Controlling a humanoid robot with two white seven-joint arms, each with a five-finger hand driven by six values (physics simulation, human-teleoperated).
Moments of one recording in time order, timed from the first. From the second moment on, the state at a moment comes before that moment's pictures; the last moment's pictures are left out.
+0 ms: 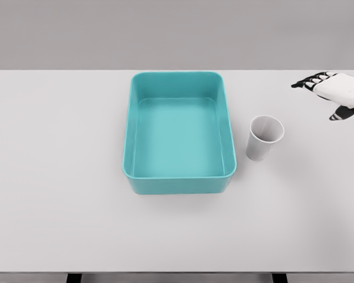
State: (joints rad) left arm 0.02 0.00 -0.15 -0.03 0.16 0.00 0.03; right arm -0.69 -0.94 0.69 -1.30 0.50 -0.35 0.33
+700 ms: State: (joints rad) left arm 0.02 0.00 -0.15 -0.03 0.16 0.00 0.03; right arm -0.61 -0.91 0.70 -1.07 -0.34 -0.58 0.61
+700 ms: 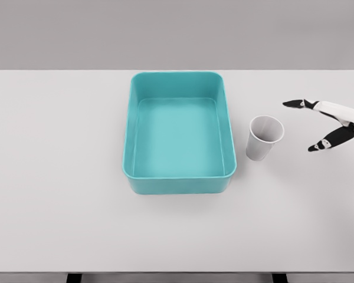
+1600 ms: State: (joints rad) left arm 0.02 0.00 -0.15 -0.03 0.16 0.00 0.03; right arm -0.58 -0.72 0.72 -0.91 -0.50 -0.61 0.61
